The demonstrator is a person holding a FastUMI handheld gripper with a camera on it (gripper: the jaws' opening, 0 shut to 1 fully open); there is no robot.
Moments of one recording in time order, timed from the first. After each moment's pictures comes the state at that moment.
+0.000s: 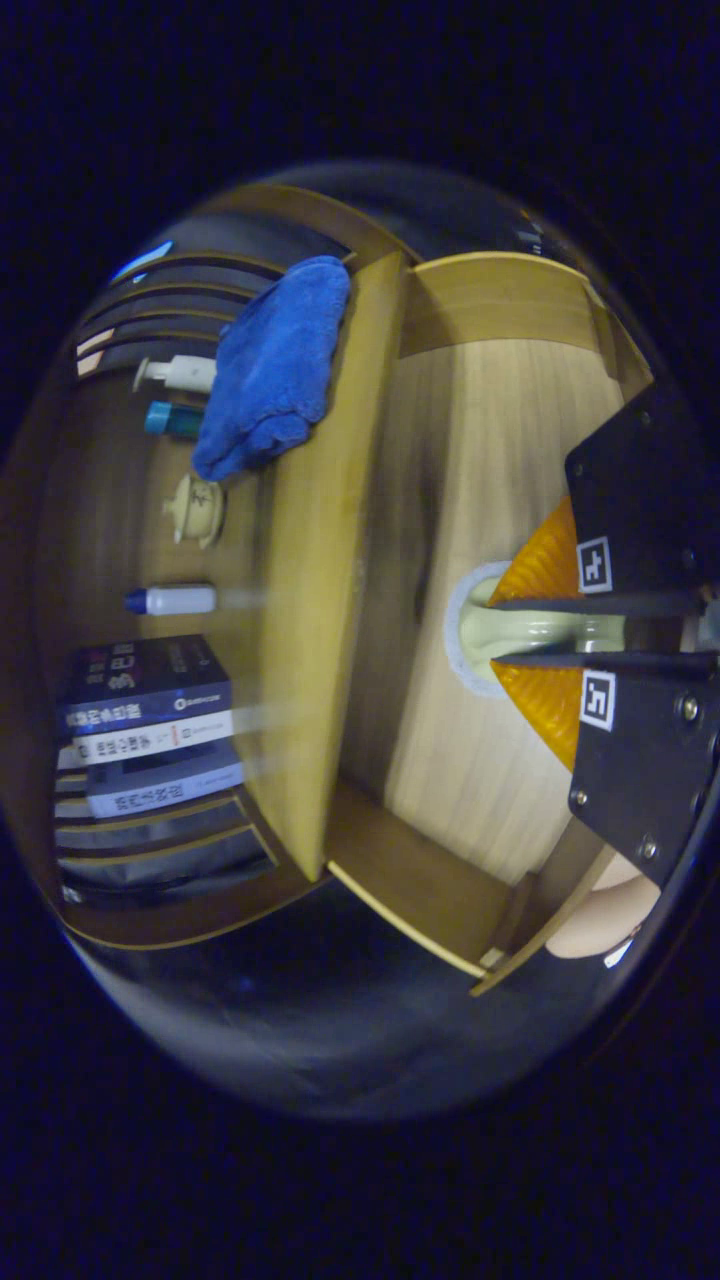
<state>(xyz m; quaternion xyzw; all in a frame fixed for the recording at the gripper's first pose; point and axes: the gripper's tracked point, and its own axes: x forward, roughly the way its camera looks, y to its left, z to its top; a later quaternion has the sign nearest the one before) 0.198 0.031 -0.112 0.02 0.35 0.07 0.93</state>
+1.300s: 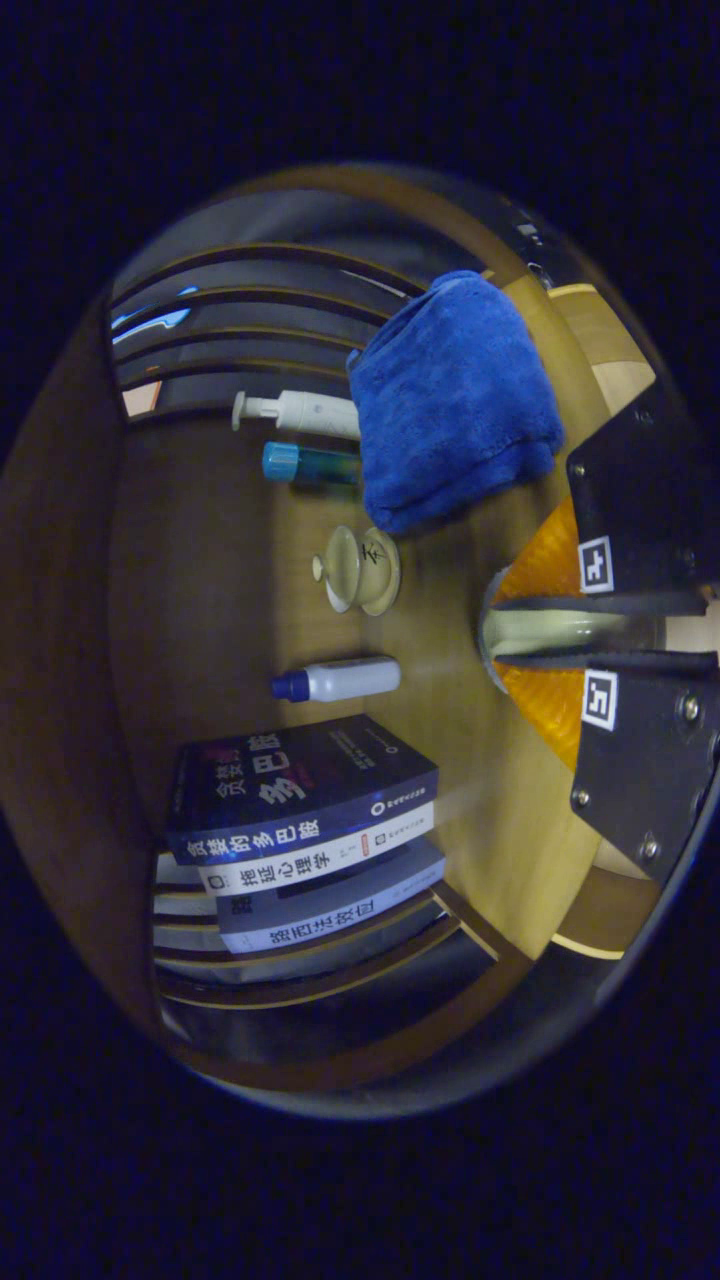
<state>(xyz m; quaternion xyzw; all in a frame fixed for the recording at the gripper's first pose) 0.363 0.002 -0.044 0.06 0.21 -0.05 0.97</state>
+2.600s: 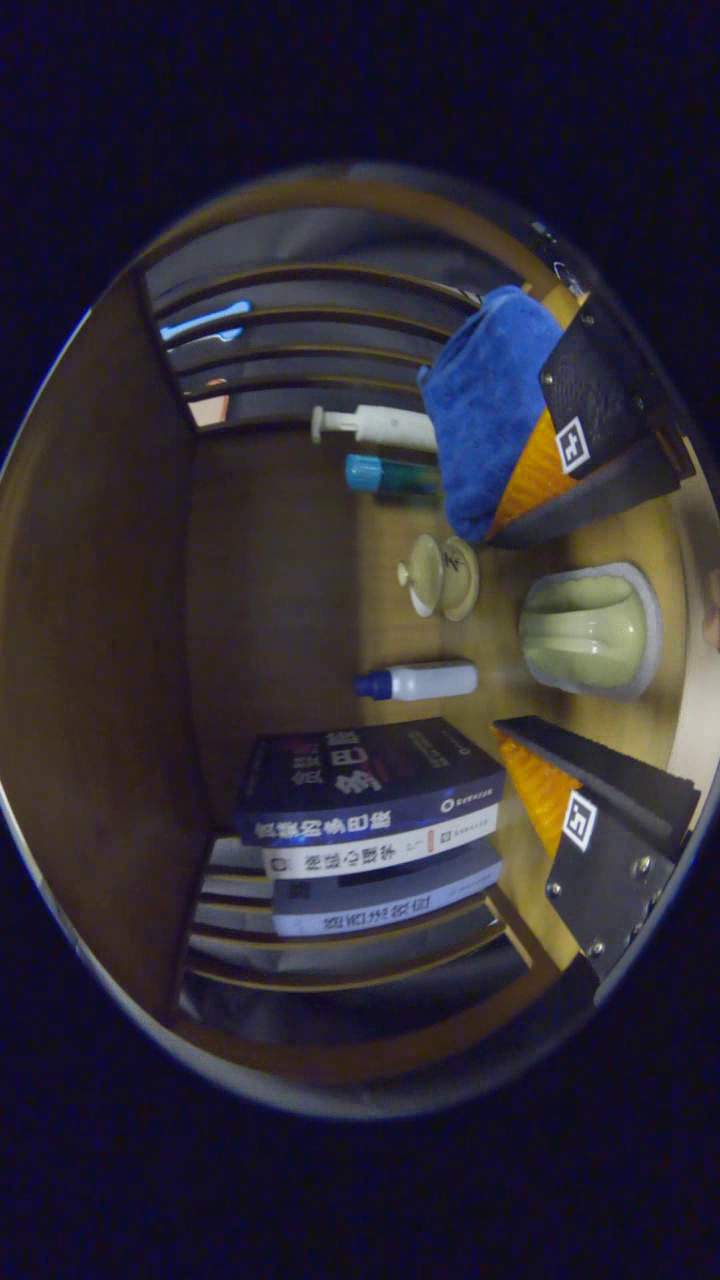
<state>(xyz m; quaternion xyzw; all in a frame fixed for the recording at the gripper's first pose) 0.354 0.000 0.017 0.04 0.07 -0.05 1.00</state>
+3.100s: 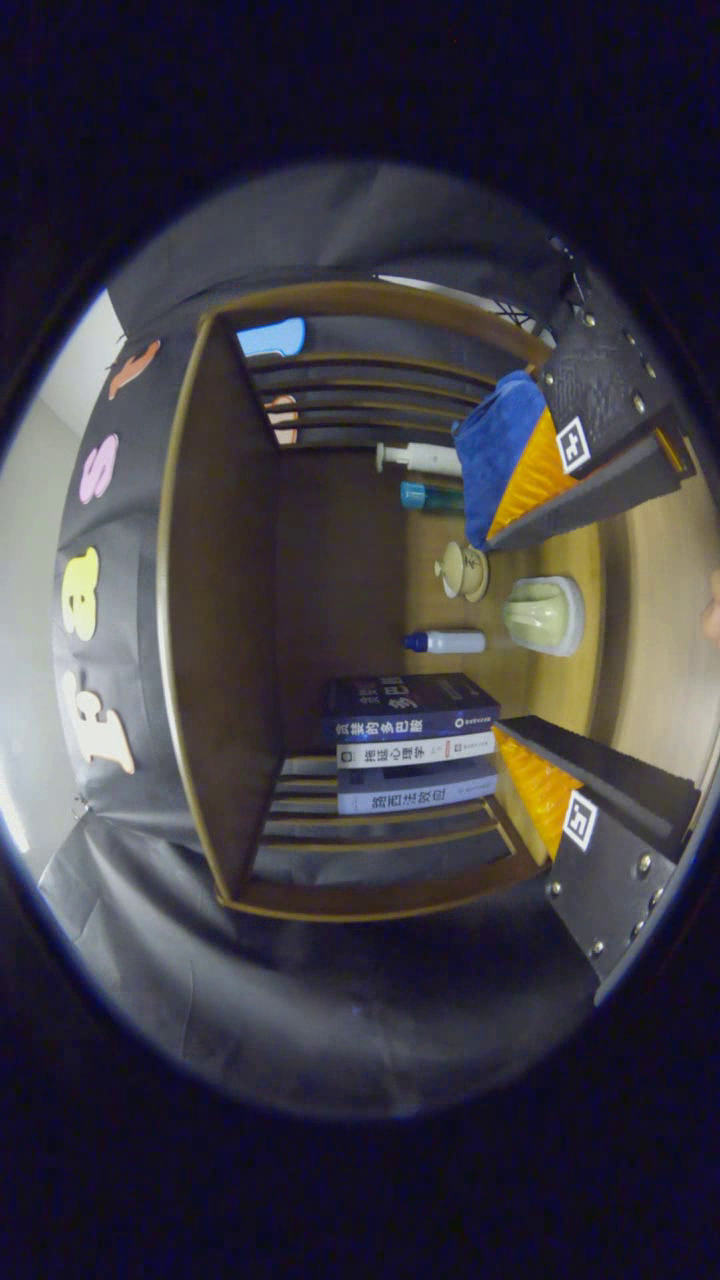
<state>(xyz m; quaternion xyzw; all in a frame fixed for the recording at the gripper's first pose) 0.201 0.018 0.062 0.03 0.02 -0.02 1.00</state>
